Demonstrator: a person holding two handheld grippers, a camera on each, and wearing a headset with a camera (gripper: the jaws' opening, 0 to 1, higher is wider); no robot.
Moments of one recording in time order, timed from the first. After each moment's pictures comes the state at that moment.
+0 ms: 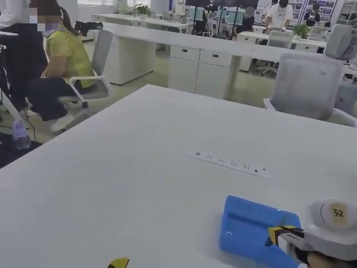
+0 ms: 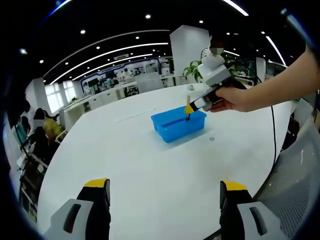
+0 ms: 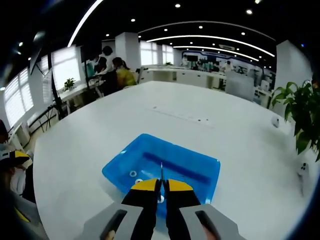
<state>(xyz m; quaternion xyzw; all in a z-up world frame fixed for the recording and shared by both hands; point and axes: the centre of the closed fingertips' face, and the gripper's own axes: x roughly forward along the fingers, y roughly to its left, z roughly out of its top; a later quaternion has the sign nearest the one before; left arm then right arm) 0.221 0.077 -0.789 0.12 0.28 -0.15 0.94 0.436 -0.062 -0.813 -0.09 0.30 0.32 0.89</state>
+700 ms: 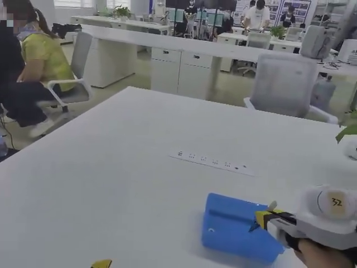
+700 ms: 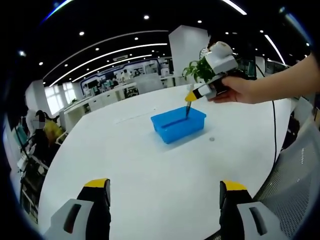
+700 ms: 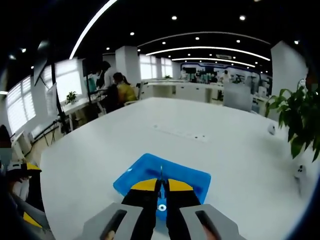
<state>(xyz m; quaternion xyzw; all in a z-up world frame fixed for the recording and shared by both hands) 0.220 0.076 -0.786 0.12 0.27 -0.15 0.94 0.424 -0.072 -0.753 -0.05 0.24 0.33 0.91</state>
